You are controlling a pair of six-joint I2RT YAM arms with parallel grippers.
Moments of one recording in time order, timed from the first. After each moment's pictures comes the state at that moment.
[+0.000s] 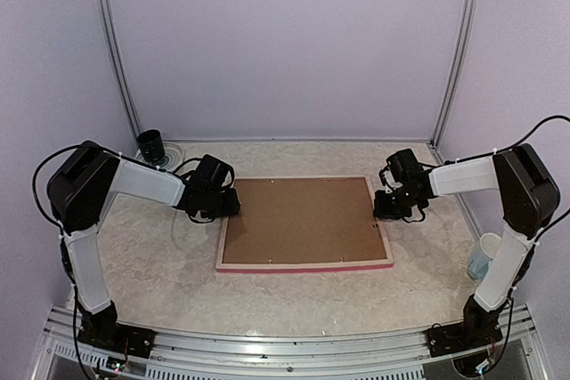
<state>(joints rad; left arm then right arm) -0.57 1.94 1.08 -0.01 -0.14 -0.57 0.38 1.77 0.99 -0.24 -0.06 0.36</state>
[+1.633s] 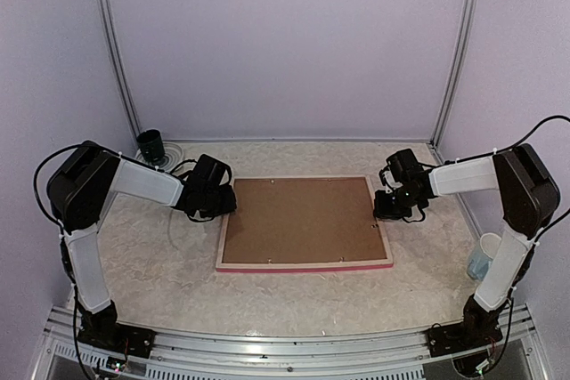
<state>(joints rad) -0.55 1.94 1.06 0.03 -0.16 -0.67 0.38 1.77 0.99 -0.24 -0.06 0.36</state>
